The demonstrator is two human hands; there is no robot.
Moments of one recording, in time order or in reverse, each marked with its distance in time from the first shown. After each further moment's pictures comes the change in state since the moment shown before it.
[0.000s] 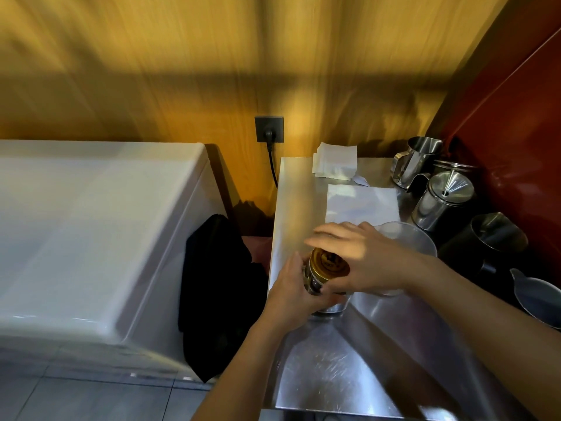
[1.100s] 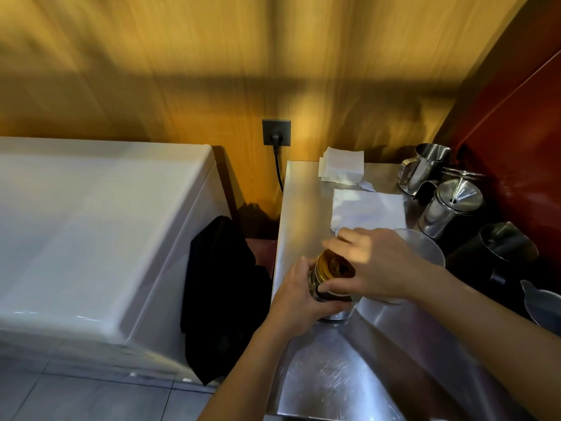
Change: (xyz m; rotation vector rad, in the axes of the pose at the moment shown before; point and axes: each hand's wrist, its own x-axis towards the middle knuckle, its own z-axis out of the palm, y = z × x) left_hand -0.002 0.003 -0.002 0.007 -0.028 -0.036; right_hand -0.002 -0.002 0.002 -0.348 0.208 -0.028
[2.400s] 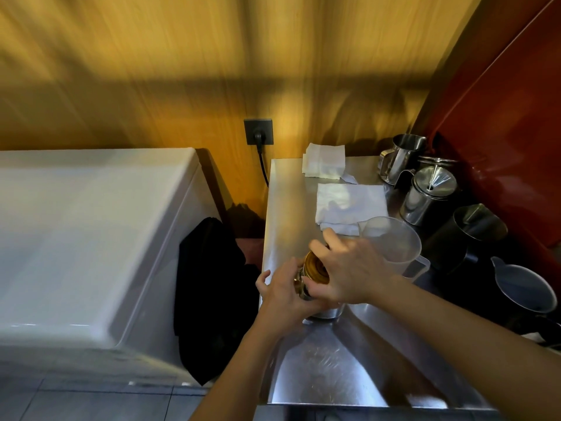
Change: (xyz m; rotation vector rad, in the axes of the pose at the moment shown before) left_hand -0.016 0.008 0.007 0.187 0.088 0.081; right_hand -0.012 -0.024 0.022 0.049 0.142 0.130
